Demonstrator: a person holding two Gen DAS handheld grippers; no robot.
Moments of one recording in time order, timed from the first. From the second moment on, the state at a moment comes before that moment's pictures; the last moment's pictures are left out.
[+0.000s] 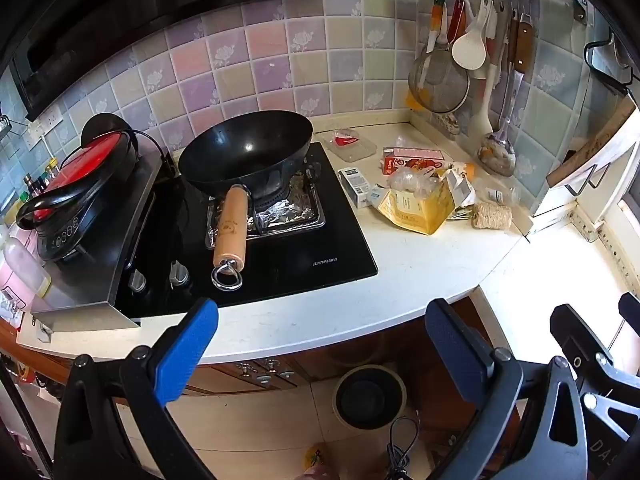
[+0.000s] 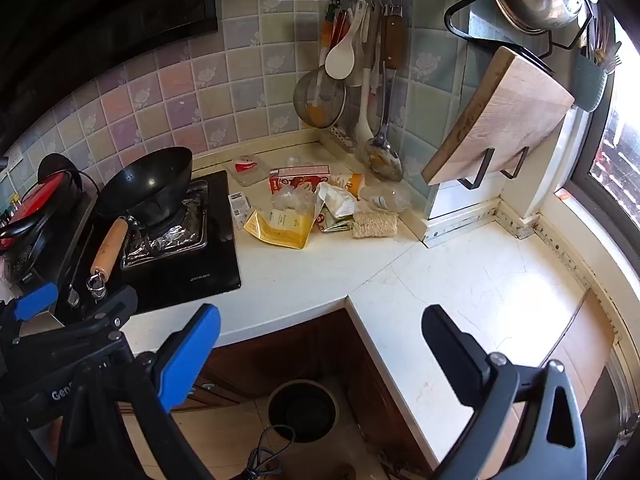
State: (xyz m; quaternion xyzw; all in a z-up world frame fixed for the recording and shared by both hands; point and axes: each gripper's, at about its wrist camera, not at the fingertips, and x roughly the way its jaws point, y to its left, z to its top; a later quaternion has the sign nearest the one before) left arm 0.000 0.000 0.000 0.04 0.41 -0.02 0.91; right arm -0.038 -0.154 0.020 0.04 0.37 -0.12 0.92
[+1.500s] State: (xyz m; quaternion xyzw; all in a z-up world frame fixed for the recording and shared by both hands) left arm -0.012 0.008 0.002 0.04 0.42 -0.02 0.91; right arm -0.049 -0.154 0.019 0.04 0.37 -0.11 0.92
